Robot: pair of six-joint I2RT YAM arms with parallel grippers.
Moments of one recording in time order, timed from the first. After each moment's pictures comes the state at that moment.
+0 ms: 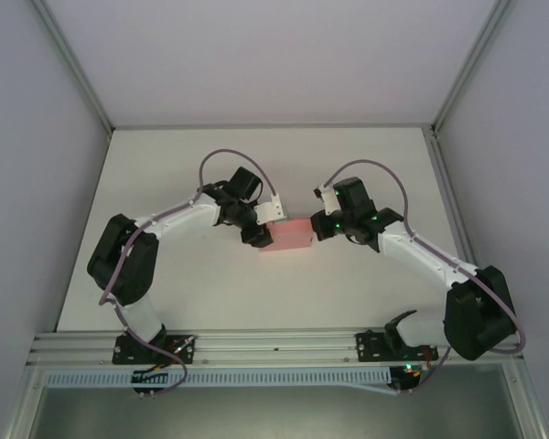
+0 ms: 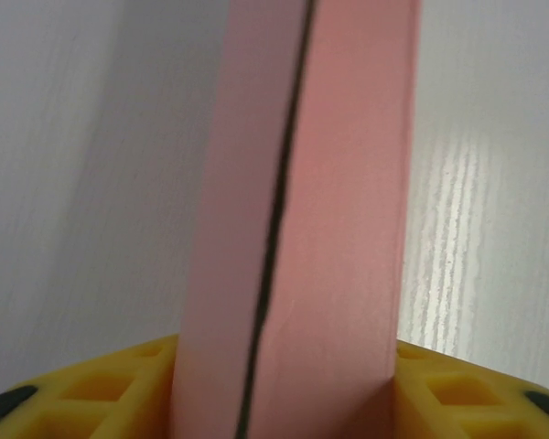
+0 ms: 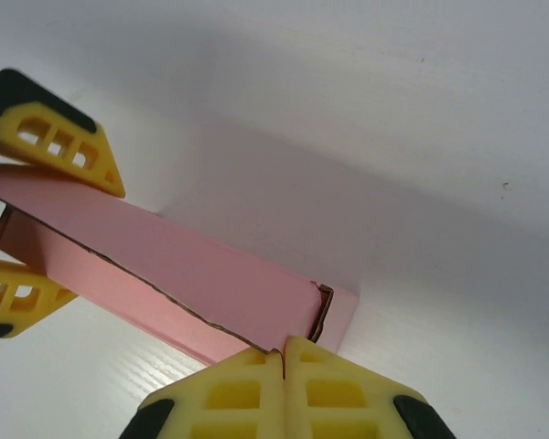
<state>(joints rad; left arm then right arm) -0.66 1.75 1.22 -0.60 0.35 0.64 0.52 1.30 0.85 -0.38 -0.23 0.16</state>
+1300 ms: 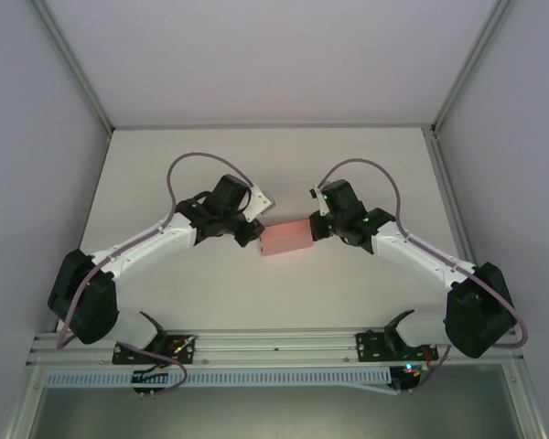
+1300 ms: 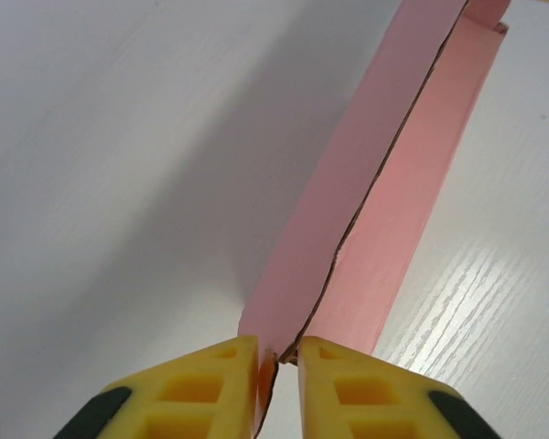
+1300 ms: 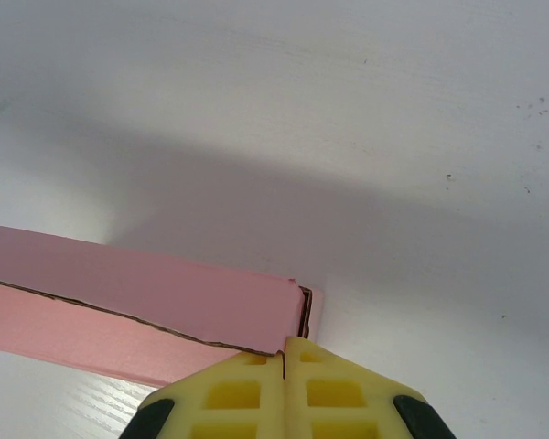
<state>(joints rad) -0.73 1.45 1.07 -0.54 0.13 0.14 0.61 1.32 0.90 -0.44 -0.02 0.24</state>
